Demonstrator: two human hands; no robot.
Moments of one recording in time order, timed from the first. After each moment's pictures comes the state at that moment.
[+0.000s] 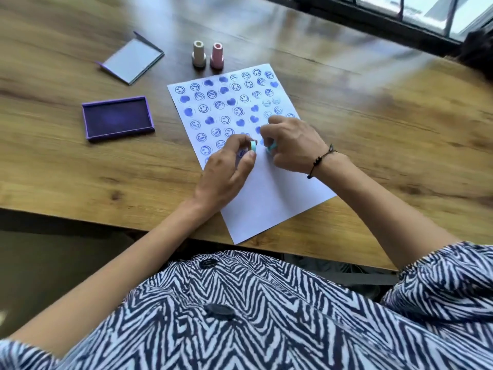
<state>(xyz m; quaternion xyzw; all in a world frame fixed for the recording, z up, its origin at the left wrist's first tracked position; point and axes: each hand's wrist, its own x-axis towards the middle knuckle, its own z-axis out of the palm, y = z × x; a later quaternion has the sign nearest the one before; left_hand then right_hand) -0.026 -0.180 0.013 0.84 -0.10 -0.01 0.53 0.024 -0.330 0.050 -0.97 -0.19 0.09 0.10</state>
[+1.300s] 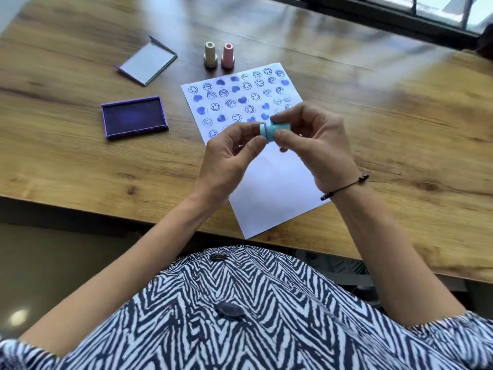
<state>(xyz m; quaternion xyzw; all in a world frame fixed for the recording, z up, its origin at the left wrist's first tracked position) -0.032 -0.173 0.036 0.65 -0.03 -0.04 0.76 -0.023 -0.315 0.077 -0.78 -0.02 0.02 0.62</state>
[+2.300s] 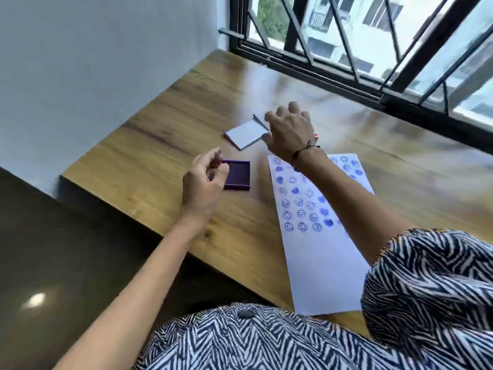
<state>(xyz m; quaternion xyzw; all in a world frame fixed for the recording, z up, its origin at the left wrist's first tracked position) 0.004 -0.035 0.023 0.77 0.18 0.22 0.57 0.152 -0.162 0.059 -0.95 -0.29 -0.11 0.01</state>
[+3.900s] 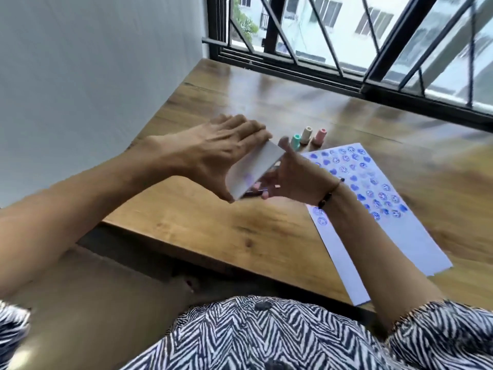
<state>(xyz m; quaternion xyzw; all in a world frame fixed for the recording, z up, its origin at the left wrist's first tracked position) 0.047 0.057 0.112 0.91 -0.42 0.03 -0.04 0.051 -0.140 0.073 -0.67 -0.12 0.35 0.64</state>
